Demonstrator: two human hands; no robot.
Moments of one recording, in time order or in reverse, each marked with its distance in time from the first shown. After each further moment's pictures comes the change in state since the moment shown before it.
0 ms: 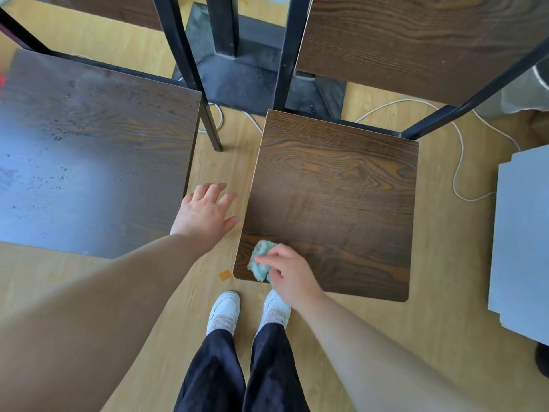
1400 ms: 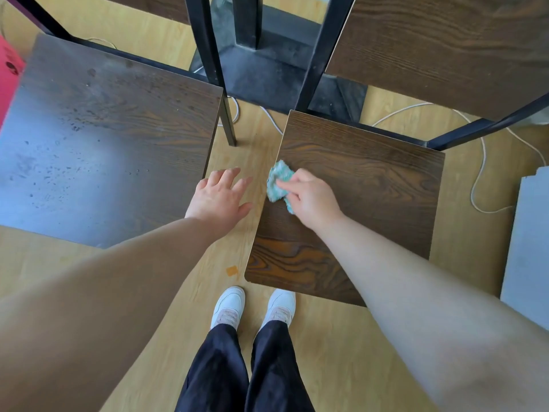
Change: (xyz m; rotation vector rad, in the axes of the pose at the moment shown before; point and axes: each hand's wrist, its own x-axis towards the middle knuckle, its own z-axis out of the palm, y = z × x) left_hand 0.030 -0.013 -0.004 0.000 0.028 -0.033; right_hand 0.135 -0.002 -0.076 -0.227 0.105 -0.150
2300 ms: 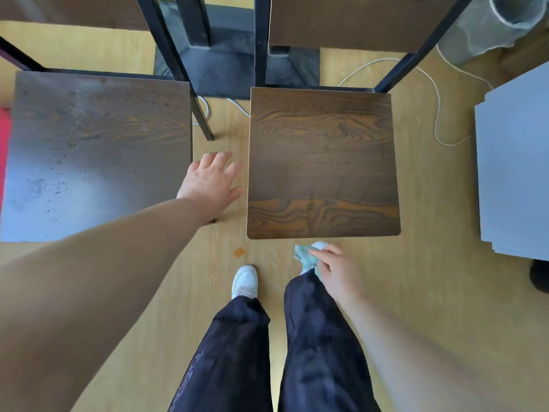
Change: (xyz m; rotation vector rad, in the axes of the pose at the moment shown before) left_hand -0.053 0.006 -0.044 0.176 0.017 0.229; right_hand -0.265 -0.040 0.061 0.080 0.085 0.556
